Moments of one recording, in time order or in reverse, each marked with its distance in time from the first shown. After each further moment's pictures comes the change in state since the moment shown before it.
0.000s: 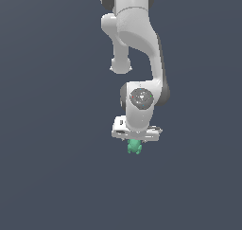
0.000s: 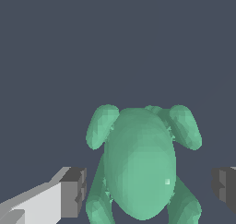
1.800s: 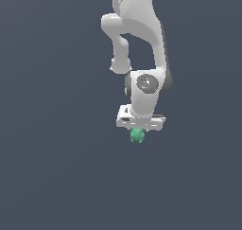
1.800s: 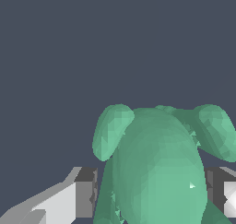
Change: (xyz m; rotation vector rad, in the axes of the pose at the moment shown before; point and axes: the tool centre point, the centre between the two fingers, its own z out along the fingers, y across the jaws) arm -0.046 -0.015 -0.018 -0.001 -0.001 0.002
